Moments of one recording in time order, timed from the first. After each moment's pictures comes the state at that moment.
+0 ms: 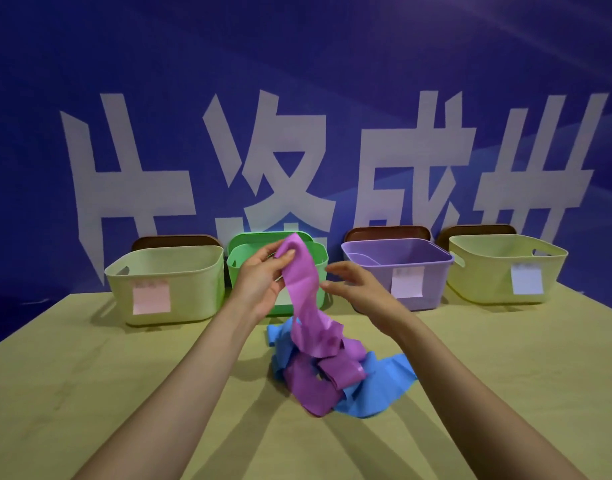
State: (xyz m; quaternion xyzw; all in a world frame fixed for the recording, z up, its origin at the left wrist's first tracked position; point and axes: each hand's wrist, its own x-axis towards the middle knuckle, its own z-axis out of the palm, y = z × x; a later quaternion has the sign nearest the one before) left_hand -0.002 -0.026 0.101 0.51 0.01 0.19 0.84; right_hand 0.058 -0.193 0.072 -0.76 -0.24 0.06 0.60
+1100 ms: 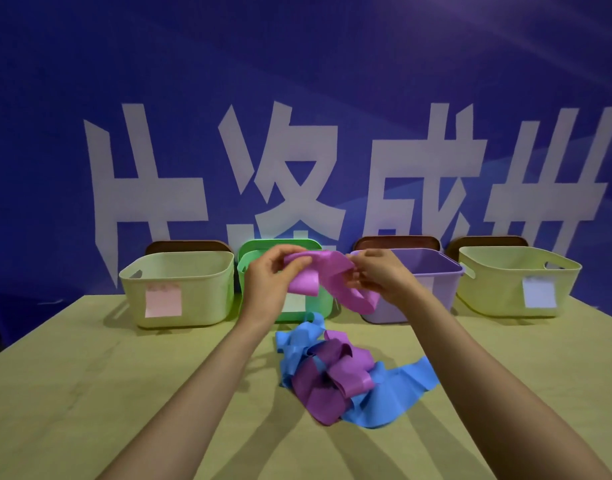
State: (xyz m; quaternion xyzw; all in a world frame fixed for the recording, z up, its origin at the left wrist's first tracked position) left_hand -0.031 -0.036 0.107 0.70 -0.05 0.37 0.61; right_hand 0.073 -0.192 0.123 -0.73 -0.14 0.10 0.66
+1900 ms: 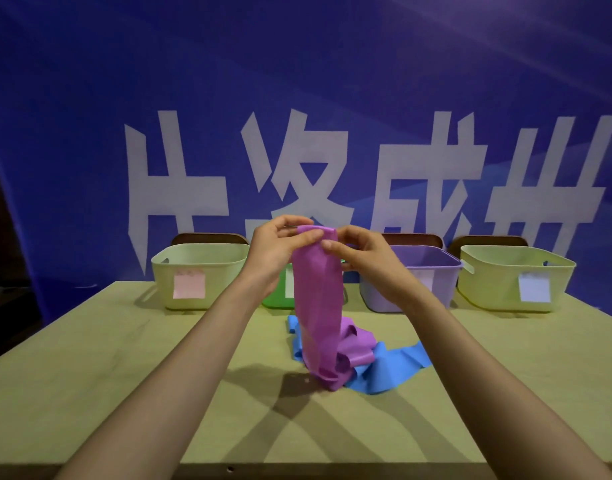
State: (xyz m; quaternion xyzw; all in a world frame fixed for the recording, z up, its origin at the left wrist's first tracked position) left_hand -0.092 -0.046 0.155 0.68 0.00 0.28 0.67; right_hand -0.031 -0.195 0.144 -0.68 -0.40 0.01 0.61
